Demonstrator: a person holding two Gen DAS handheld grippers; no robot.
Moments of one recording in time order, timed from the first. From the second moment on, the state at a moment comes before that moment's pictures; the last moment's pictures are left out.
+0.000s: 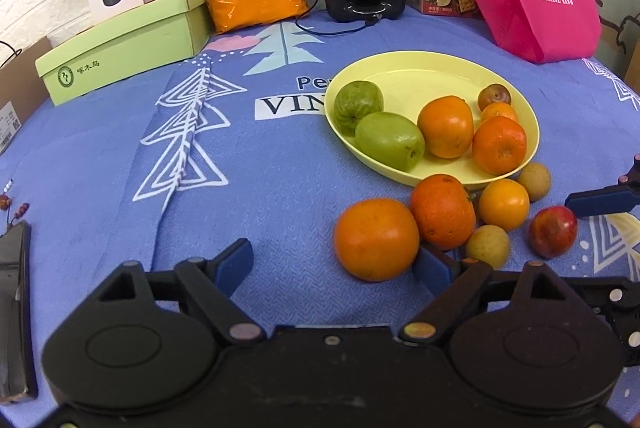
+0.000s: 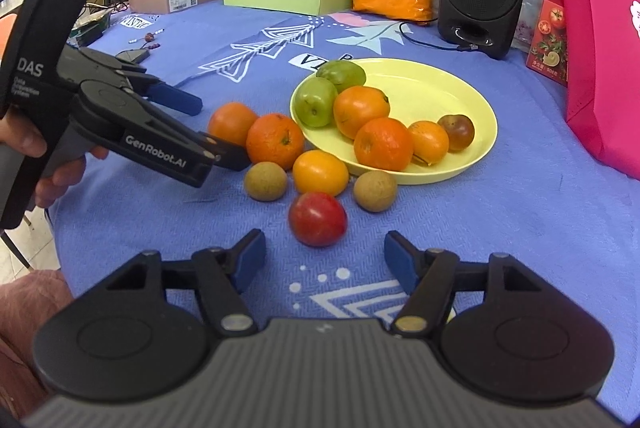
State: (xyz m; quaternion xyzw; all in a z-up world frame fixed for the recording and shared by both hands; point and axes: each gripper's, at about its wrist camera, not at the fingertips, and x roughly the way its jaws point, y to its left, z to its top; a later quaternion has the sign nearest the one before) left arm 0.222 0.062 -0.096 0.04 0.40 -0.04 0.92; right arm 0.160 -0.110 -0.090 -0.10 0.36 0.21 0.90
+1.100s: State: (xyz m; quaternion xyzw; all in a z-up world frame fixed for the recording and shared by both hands) left arm 0.211 0.062 -0.092 0.02 0.38 -0.10 0.92; right arm 0.167 -0.093 -0.094 -0.10 0.36 0.20 0.91
